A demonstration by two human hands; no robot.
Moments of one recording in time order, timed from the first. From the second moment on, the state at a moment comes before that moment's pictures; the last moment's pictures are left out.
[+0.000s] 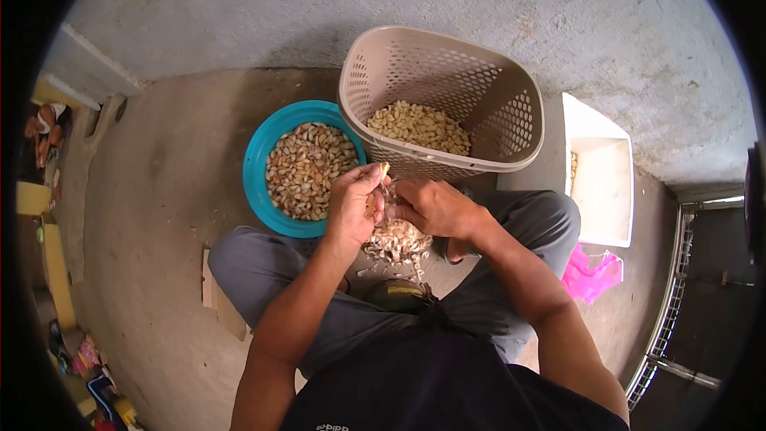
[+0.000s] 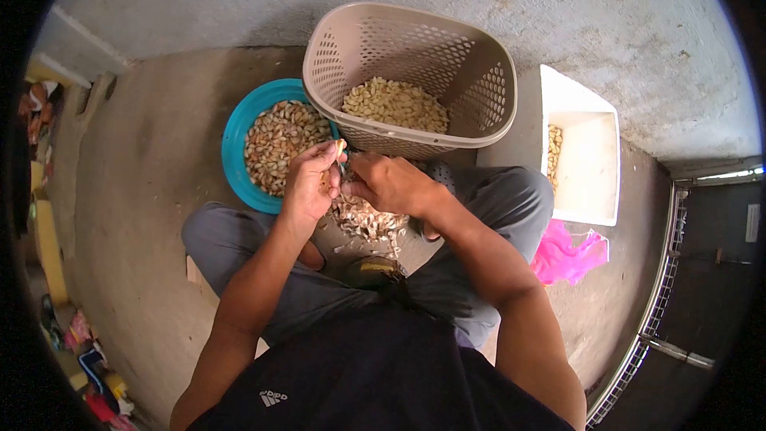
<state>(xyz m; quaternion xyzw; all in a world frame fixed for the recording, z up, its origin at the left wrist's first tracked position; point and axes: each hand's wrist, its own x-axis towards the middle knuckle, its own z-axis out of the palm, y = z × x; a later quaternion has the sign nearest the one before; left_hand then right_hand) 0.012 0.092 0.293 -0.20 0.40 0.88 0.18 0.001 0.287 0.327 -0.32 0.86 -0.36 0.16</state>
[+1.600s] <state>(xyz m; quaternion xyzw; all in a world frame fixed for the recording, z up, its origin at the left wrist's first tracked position) 0.021 0.112 0.293 -0.13 0.49 0.85 0.14 -0.009 0.278 0.314 0.05 0.53 -0.81 0.24</state>
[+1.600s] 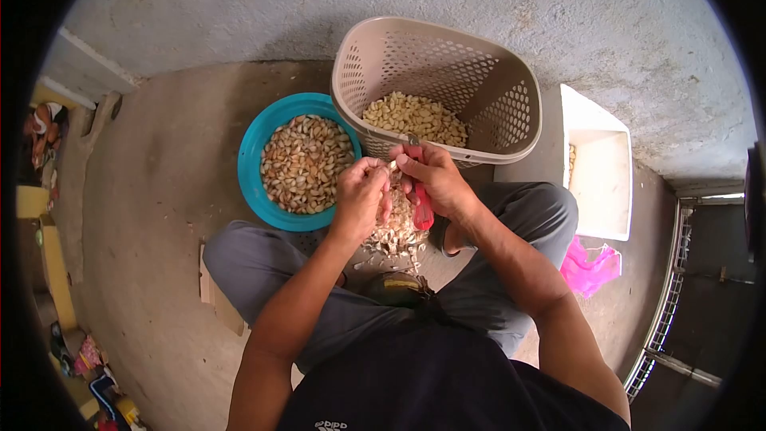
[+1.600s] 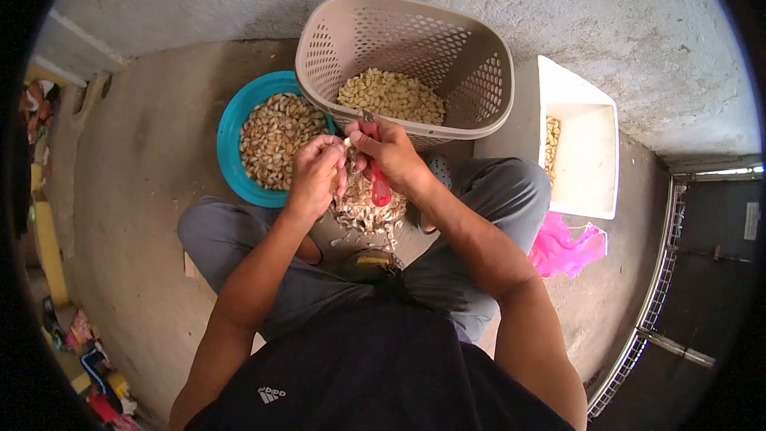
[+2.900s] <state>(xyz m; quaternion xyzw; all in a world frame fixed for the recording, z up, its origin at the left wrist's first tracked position) 0.018 0.107 0.282 0.07 0.74 0.65 0.13 -0.039 0.340 0.356 -0.11 0.65 -0.69 0.29</state>
